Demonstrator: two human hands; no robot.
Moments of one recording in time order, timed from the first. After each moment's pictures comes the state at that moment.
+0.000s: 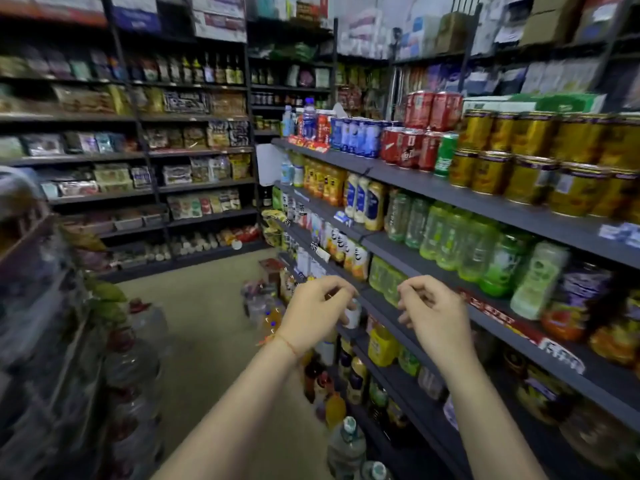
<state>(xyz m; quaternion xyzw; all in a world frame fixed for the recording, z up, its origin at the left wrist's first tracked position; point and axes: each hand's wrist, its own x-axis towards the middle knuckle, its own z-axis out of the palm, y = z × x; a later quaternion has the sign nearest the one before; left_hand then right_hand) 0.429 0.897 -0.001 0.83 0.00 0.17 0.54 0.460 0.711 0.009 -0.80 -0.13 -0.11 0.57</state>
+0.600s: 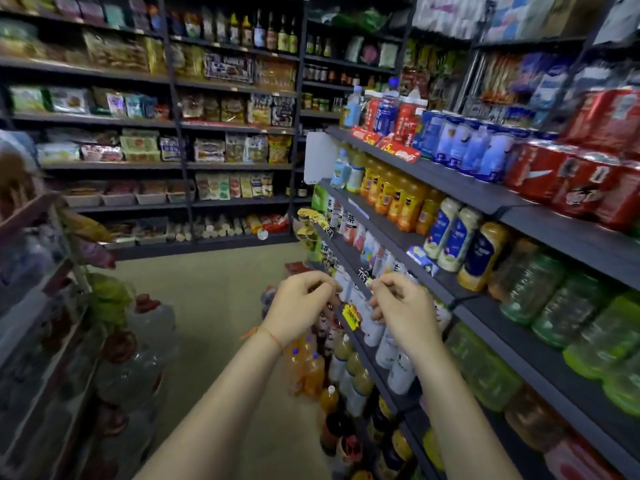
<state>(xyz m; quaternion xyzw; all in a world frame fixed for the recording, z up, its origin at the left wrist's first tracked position) 0.678 1.181 -0.029 0.78 0.10 0.20 0.58 0.734 1.012 -0.003 -0.82 -0.20 0.00 0.53</state>
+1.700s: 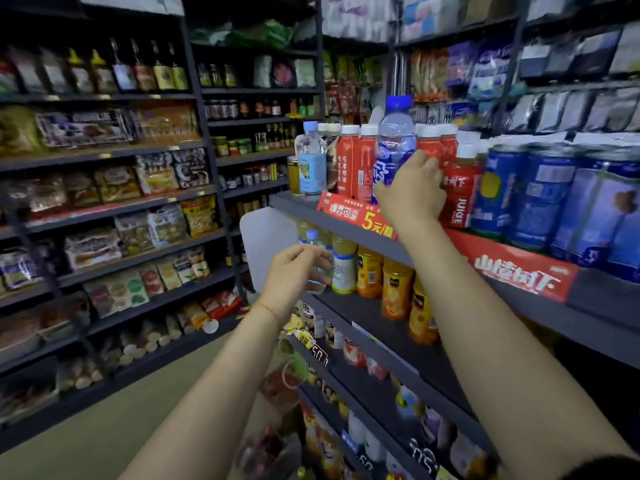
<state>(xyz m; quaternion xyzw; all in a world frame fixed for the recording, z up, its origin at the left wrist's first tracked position) 1.263 1.473 0.068 0.72 0.05 0.13 0.68 1.363 1.315 0.148 -0.91 0.03 -0.31 0.28</state>
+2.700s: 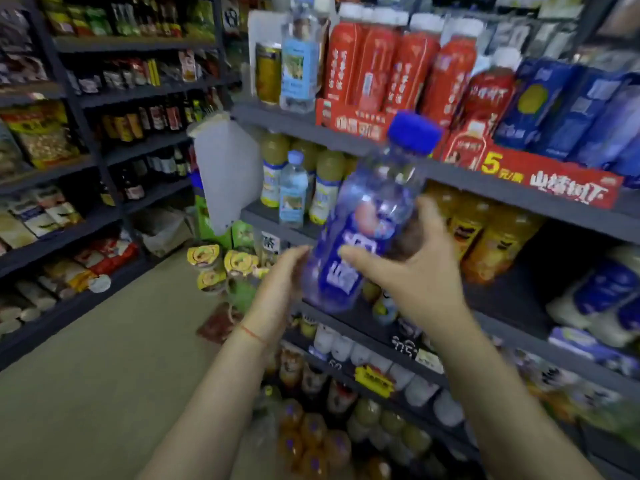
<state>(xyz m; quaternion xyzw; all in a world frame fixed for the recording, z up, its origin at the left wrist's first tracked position) 1.275 1.580 -0.046 0.54 0.01 -0.13 0.83 1.205 1.439 0.026 -0.75 -0.08 -0.24 0.60</state>
